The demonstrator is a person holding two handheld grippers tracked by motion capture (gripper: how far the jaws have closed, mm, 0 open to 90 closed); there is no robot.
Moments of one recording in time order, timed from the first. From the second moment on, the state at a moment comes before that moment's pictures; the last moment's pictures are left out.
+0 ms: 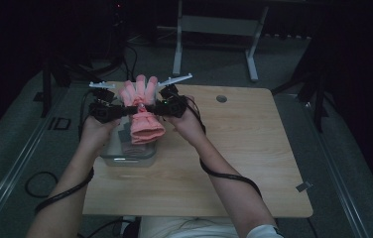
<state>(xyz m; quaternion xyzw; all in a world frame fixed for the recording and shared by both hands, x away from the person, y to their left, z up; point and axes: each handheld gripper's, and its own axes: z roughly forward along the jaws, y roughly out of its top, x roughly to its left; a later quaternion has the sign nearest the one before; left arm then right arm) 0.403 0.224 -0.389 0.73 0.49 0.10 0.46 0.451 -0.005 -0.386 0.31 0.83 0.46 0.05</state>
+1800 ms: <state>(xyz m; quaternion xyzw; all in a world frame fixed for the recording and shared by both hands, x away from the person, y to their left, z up) 0.434 0.237 -0.484 0.74 0.60 0.08 0.31 0.492 0.052 -0.488 0.34 0.88 0.34 0.01</state>
